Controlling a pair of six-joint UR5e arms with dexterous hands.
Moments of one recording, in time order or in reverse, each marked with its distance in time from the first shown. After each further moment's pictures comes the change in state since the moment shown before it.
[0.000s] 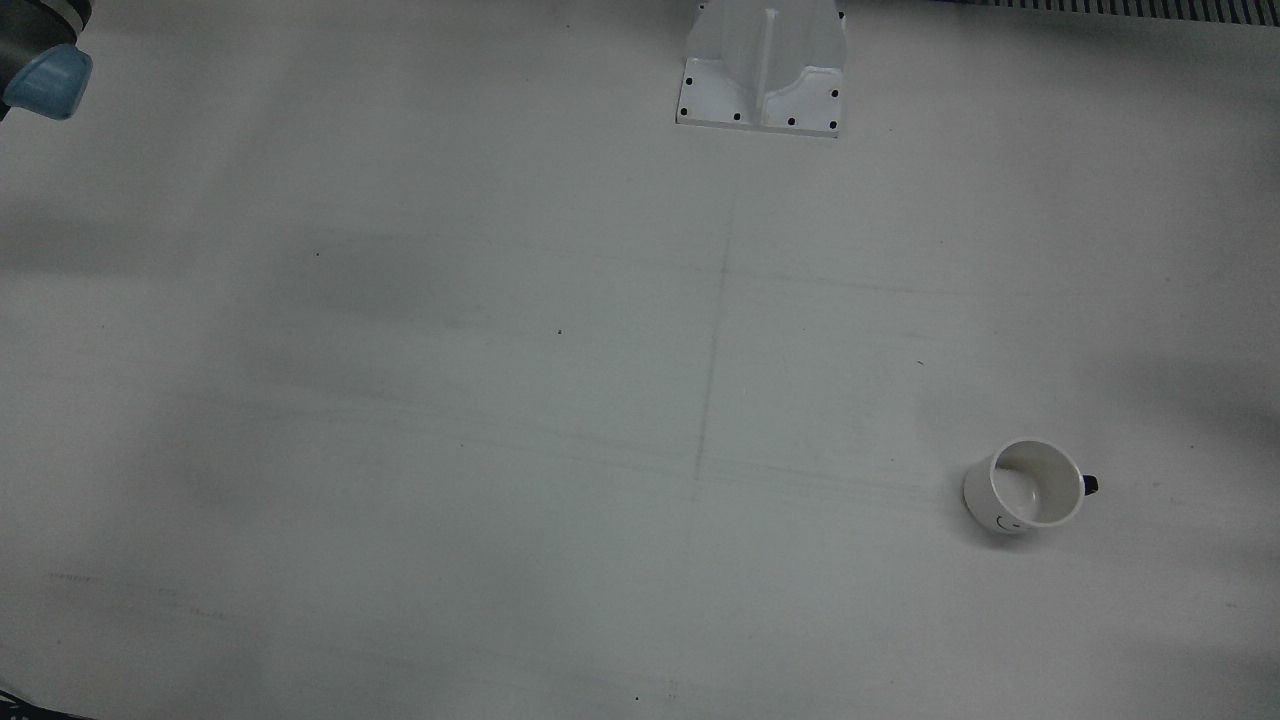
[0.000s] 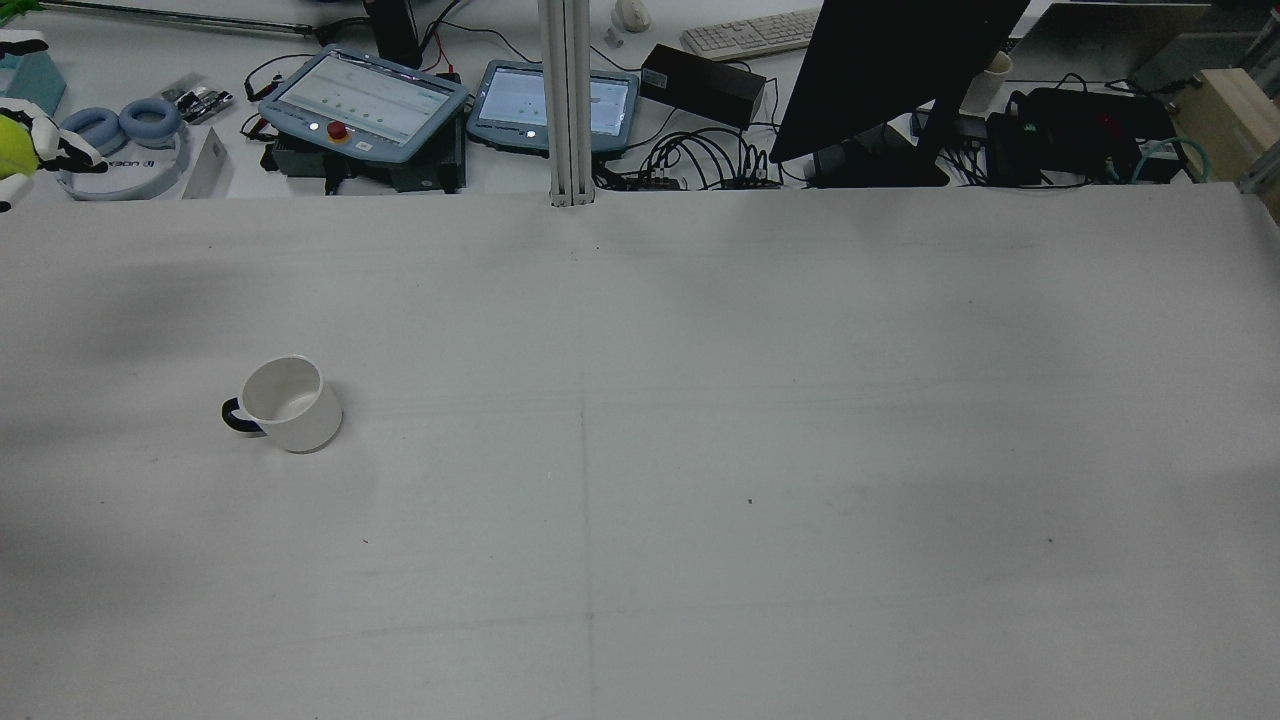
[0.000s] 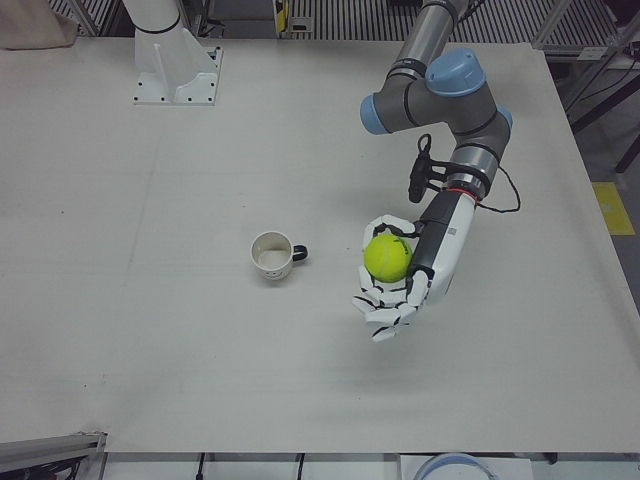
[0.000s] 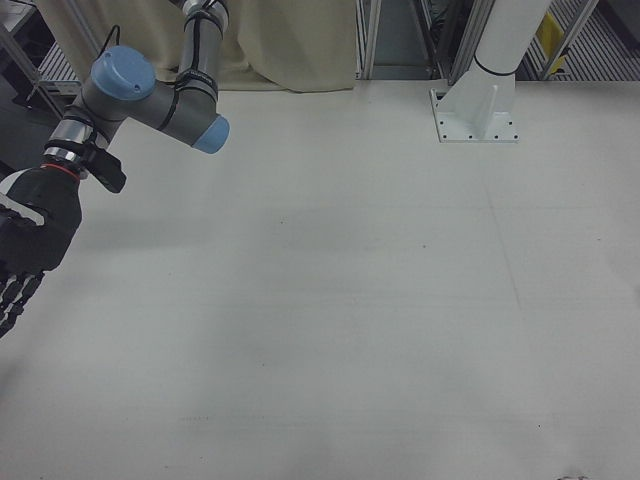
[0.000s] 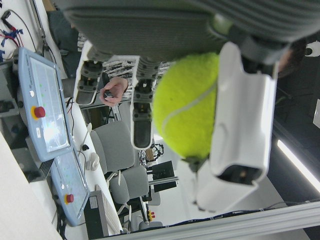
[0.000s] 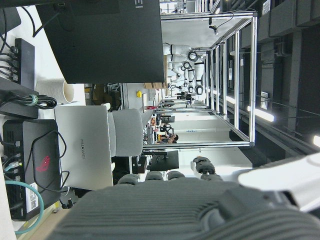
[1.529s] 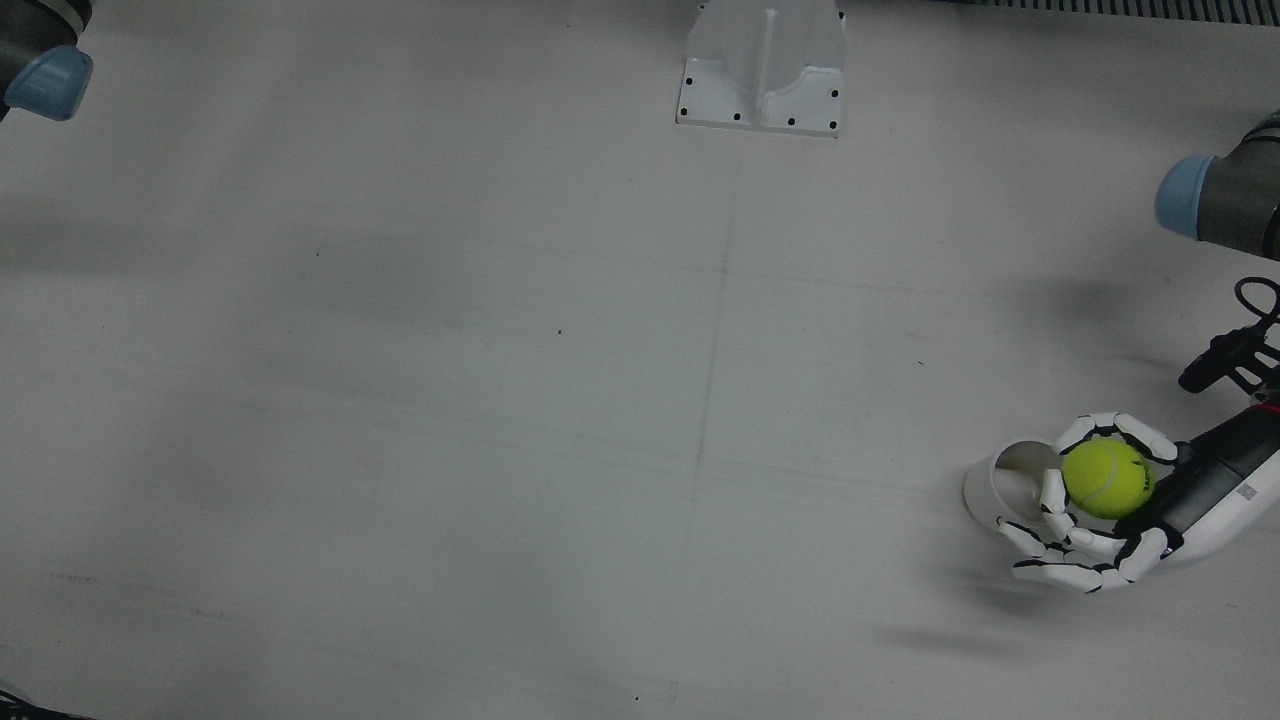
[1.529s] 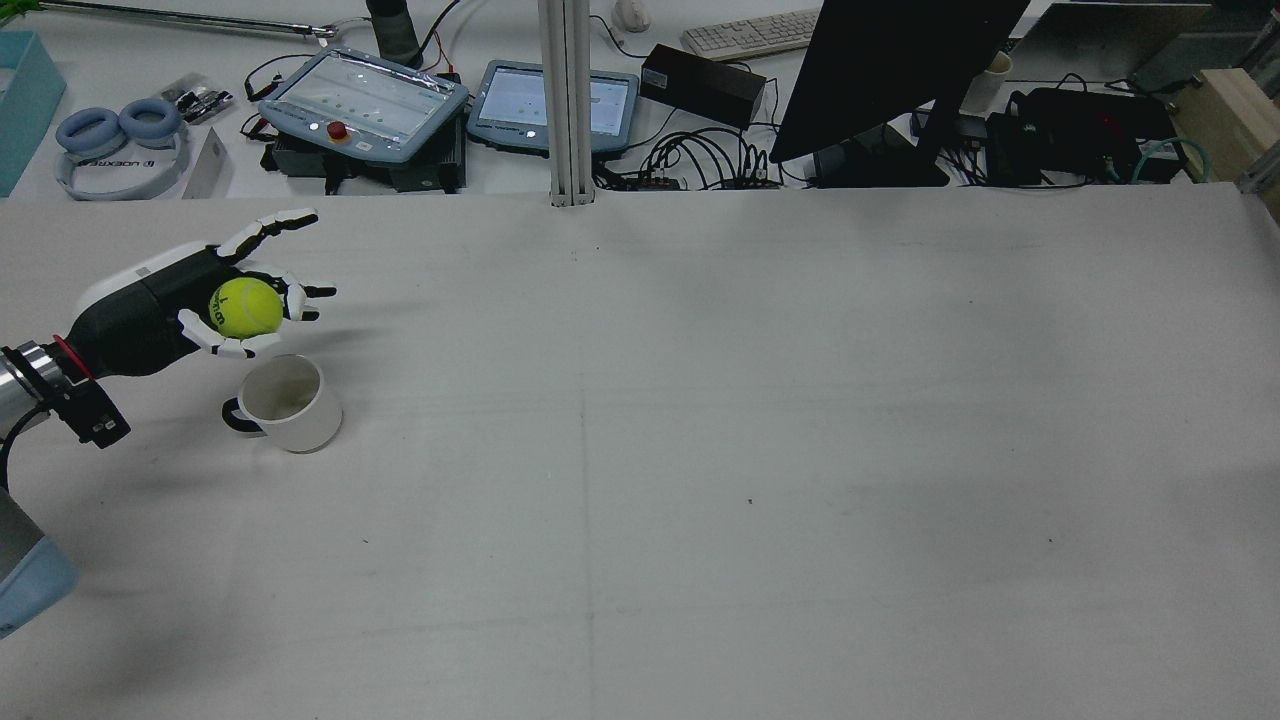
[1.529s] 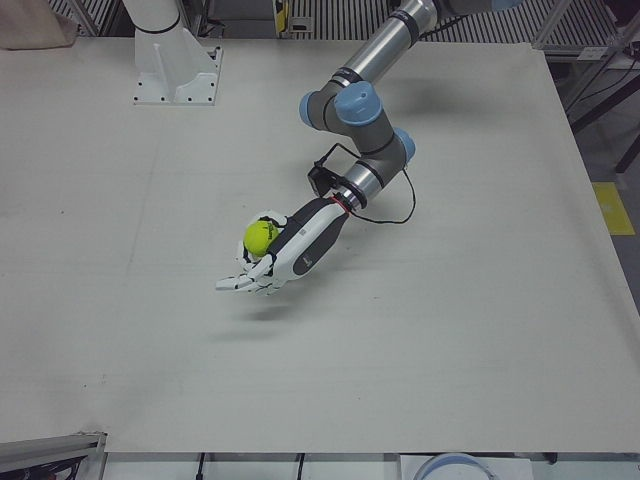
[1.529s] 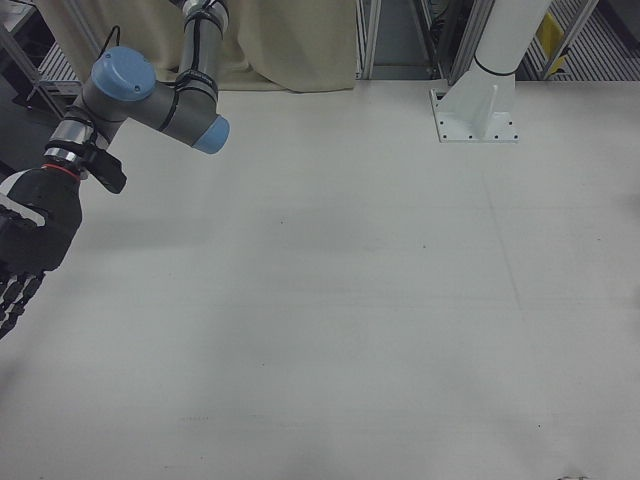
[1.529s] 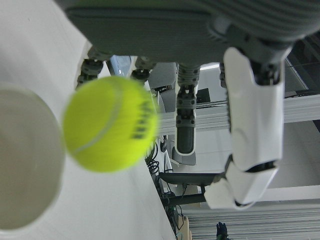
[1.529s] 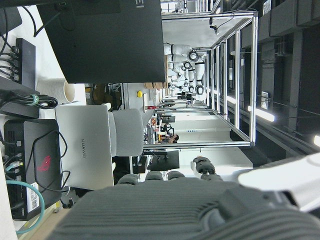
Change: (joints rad) left arm 0.321 -0.052 0.007 0.023 0.009 0.073; right arm -0.001 0.000 -0.001 0.000 0.000 0.000
